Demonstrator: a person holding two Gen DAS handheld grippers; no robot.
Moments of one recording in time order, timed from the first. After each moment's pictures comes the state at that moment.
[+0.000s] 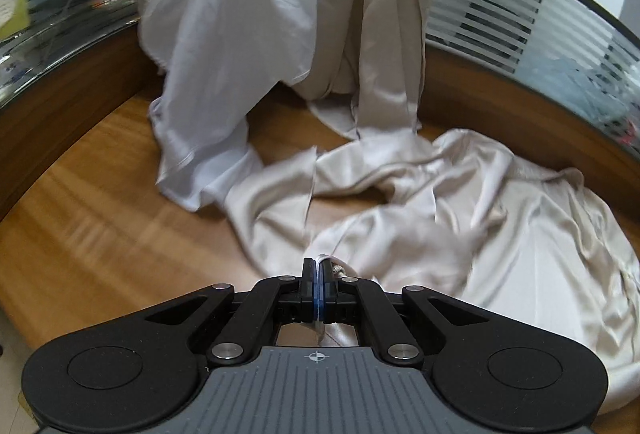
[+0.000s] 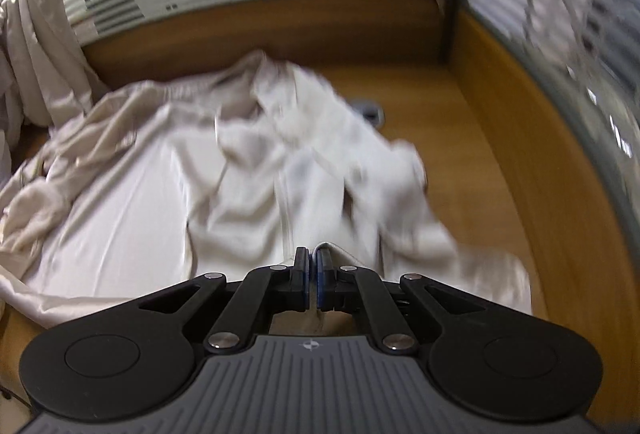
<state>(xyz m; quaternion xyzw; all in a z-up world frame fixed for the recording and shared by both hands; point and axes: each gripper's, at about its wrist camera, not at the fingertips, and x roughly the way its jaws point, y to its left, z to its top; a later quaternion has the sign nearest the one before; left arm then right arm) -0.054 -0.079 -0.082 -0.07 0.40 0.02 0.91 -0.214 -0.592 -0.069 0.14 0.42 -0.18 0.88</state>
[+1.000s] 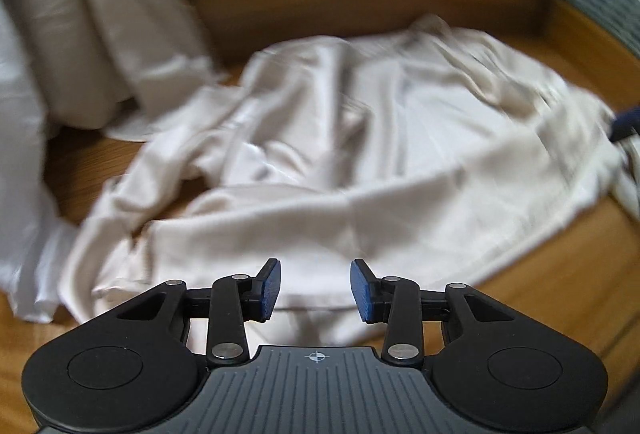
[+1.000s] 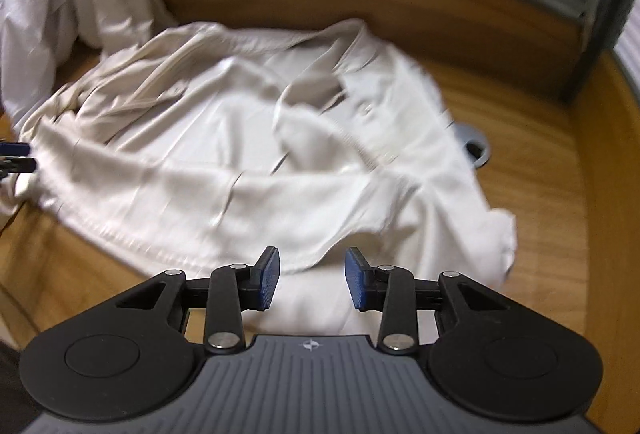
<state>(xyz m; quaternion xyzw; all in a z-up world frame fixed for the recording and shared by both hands) -0.036 -0.197 -0.130 0.17 0.45 -0.24 0.85 -0.138 -0.596 -0.103 0.07 0.50 -0.01 0.86</state>
